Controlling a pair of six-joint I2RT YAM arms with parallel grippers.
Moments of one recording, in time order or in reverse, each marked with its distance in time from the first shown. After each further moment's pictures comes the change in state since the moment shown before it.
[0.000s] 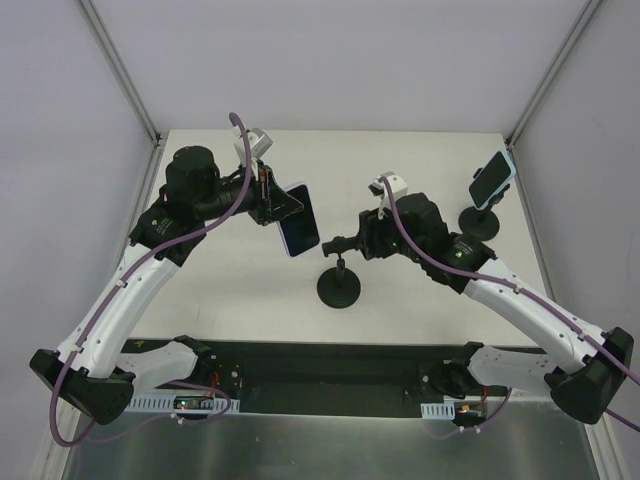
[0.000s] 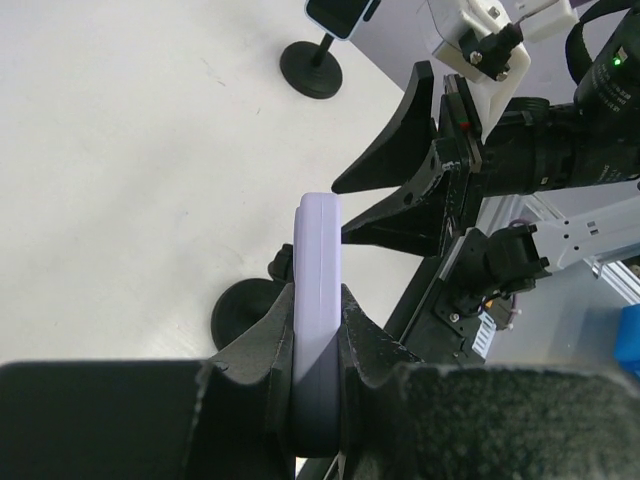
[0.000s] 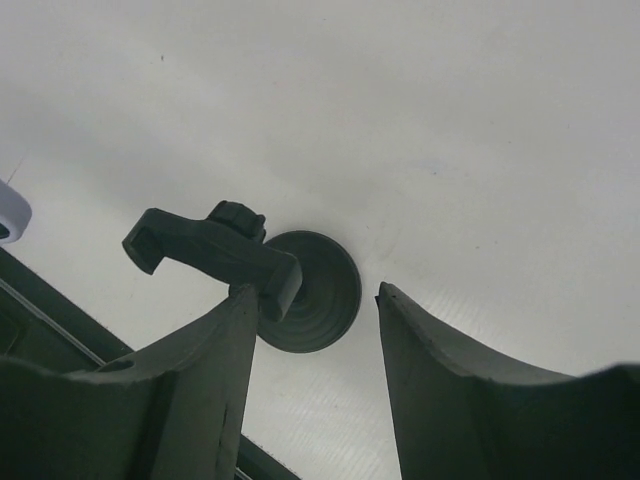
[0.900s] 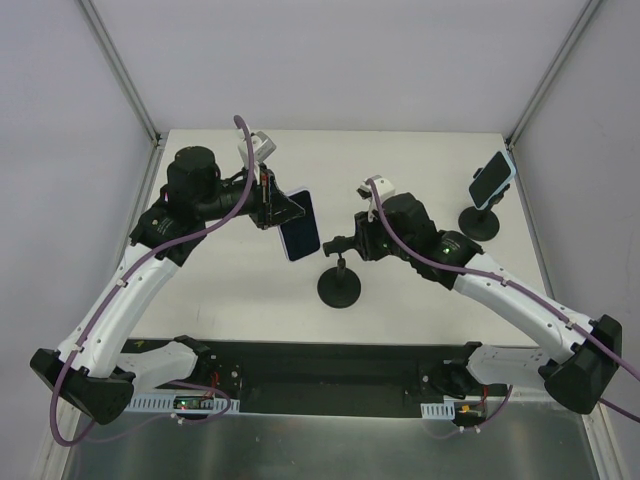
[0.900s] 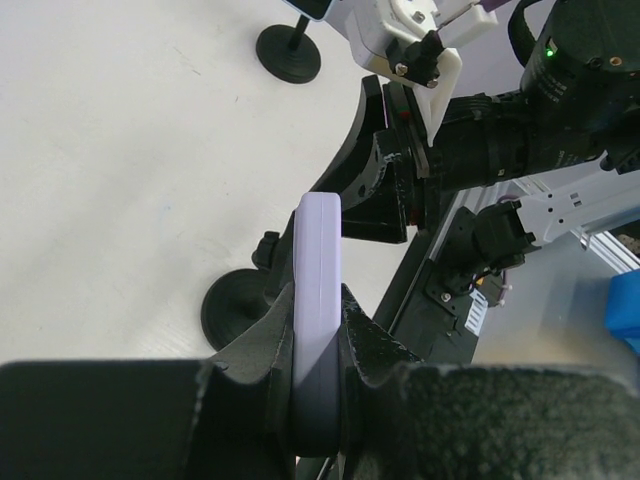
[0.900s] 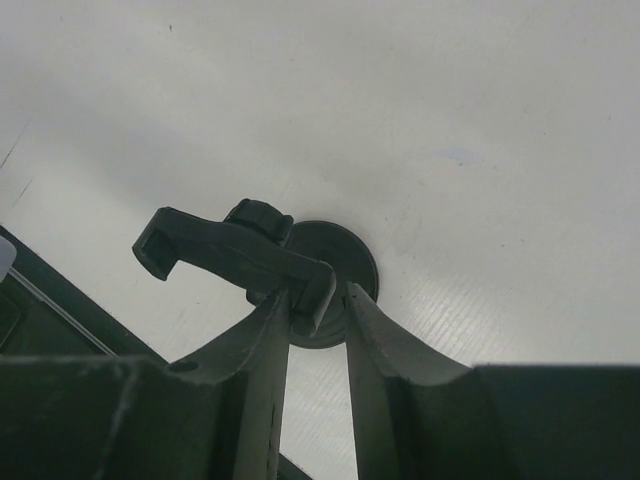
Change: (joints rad) left arm 0.000 0.002 -0.005 -0.023 0.053 0.031; right arm 0.020 0.070 0.014 0.002 -0.010 0.001
